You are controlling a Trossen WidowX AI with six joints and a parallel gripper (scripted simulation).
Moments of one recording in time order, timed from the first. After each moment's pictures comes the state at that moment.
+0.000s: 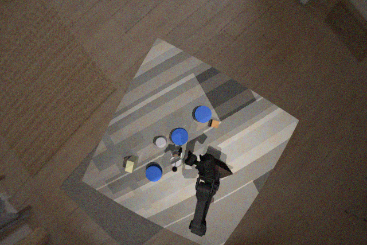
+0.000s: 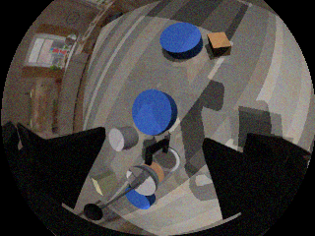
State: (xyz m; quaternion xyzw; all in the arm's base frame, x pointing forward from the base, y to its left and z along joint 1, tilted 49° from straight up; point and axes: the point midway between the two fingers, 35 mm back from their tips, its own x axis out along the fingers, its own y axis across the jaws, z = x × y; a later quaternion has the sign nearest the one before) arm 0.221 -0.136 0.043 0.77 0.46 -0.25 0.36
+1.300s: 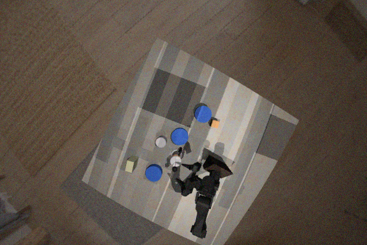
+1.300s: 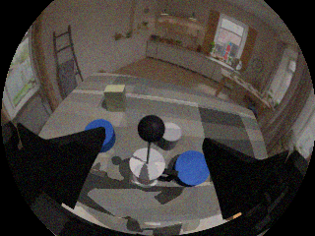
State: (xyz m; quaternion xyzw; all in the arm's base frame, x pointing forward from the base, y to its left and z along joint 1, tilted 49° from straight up) arm 0.244 -0.105 0.160 0.36 0.22 0.22 0.88
